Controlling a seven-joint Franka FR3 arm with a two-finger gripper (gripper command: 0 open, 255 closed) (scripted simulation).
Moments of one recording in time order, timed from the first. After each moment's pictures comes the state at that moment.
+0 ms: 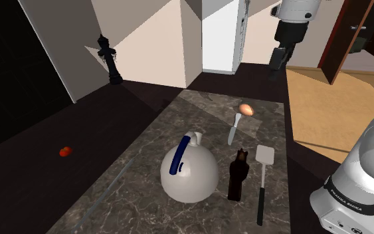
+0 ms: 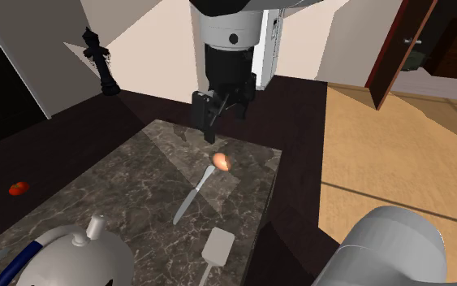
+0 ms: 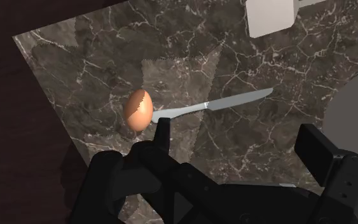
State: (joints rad) arm 0.01 -0.81 -0.02 -2.43 0.00 1.68 -0.16
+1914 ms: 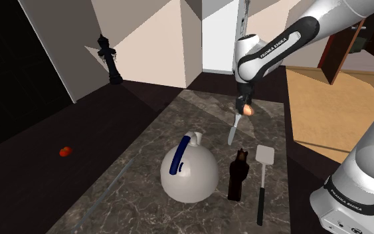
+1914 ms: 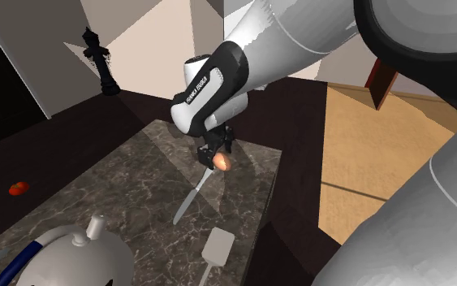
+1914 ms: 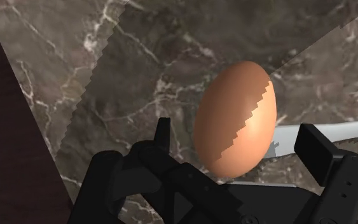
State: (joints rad) arm -0.07 -0.06 -0.09 -2.41 -0.17 2.29 -0.21
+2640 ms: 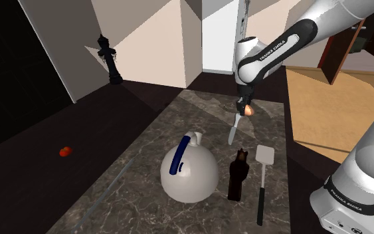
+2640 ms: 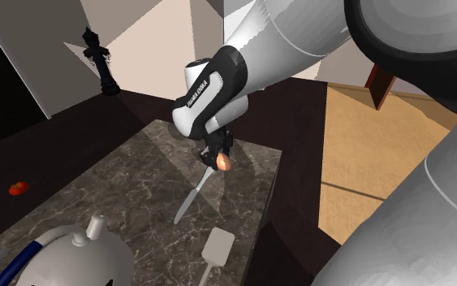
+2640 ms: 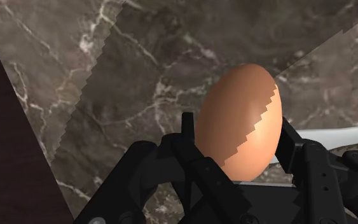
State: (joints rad) arm -0.07 -0.05 -0.09 -2.42 -0.18 2.32 -0.21
